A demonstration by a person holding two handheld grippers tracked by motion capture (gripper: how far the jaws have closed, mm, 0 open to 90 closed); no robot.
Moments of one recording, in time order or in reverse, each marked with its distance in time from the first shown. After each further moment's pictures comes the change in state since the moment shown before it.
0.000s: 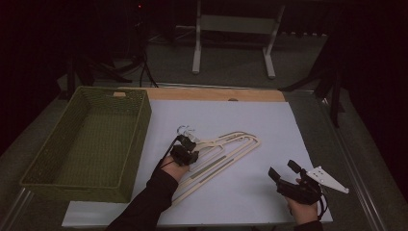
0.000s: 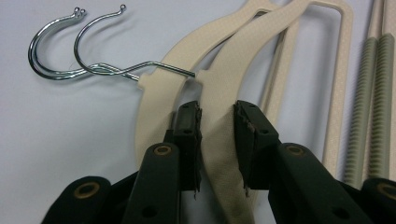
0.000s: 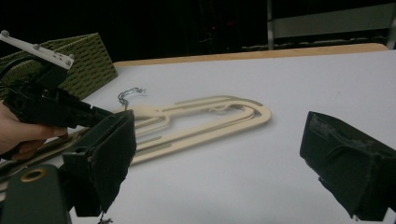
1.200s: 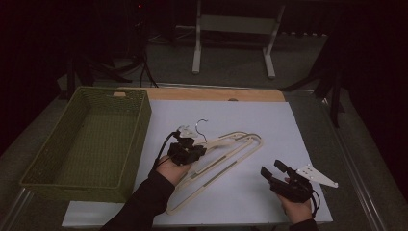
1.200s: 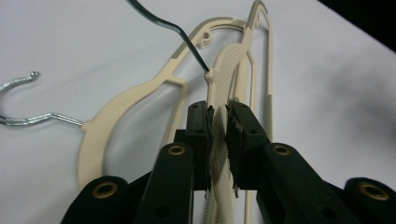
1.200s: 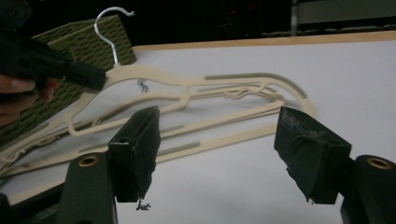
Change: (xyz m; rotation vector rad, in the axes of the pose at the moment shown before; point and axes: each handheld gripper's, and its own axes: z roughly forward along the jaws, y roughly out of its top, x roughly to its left) left arm -0.009 0.014 -0.065 -0.171 -0.255 -0.053; right arm 0.014 -0.001 0.018 0.069 0.084 -0.023
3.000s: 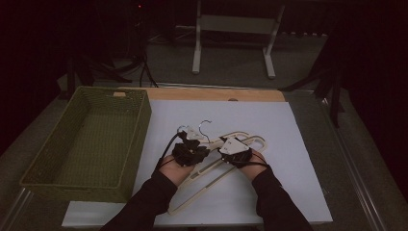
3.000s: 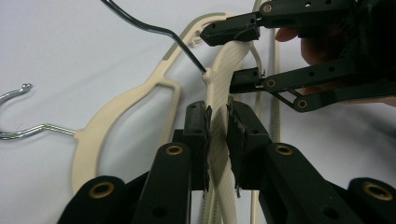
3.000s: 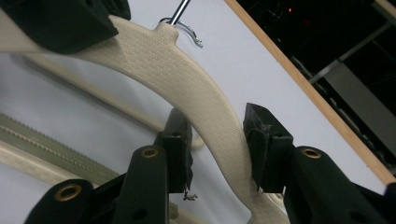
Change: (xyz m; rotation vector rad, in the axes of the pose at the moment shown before) left arm -0.010 0.004 0.005 0.023 0.006 0.057; right arm 0.059 0.026 0.164 0.229 0.036 -0.815
